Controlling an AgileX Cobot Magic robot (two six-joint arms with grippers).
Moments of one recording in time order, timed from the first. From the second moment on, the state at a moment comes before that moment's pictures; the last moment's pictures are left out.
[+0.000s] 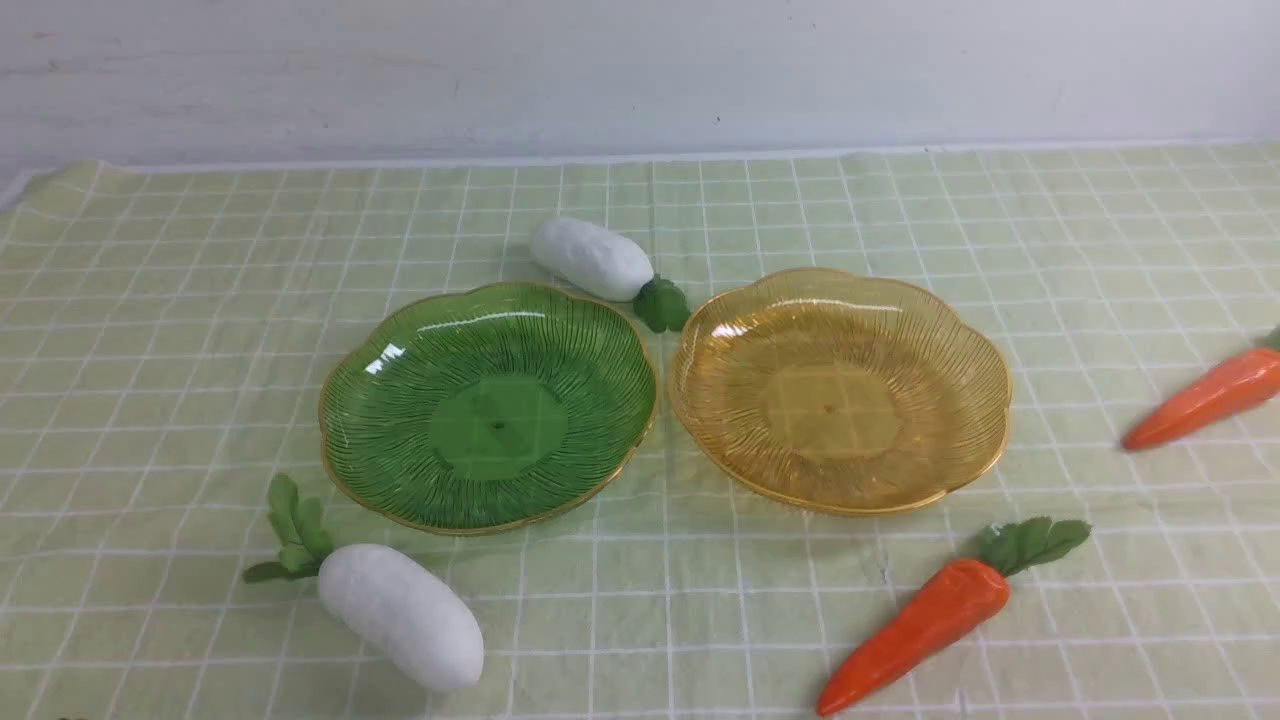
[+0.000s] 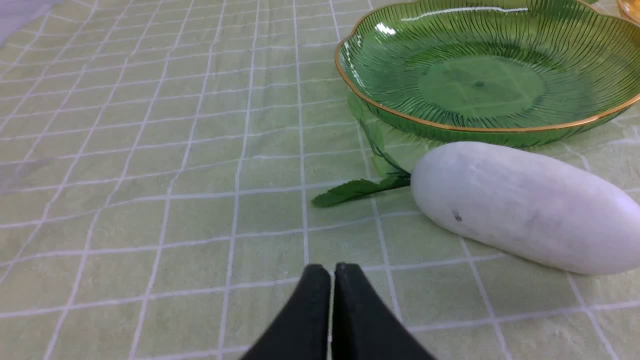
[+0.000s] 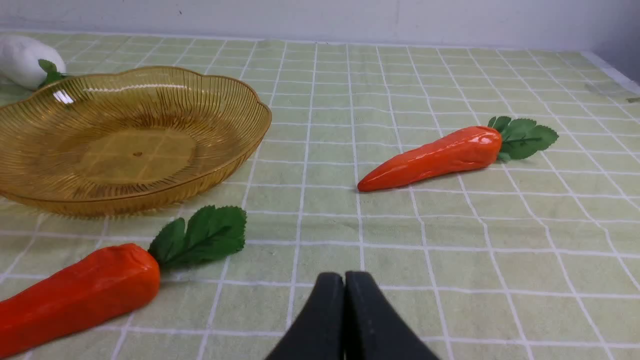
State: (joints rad) right arm -0.03 -0.01 0.02 0.02 0.39 -0.07; left arm -0.04 -0.01 0.03 0.01 0.38 0.07
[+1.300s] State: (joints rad) right arm -0.03 -0.01 0.03 0.18 0.21 0.00; left arm -0.04 -0.01 0.03 -0.50 -0.52 -0.31
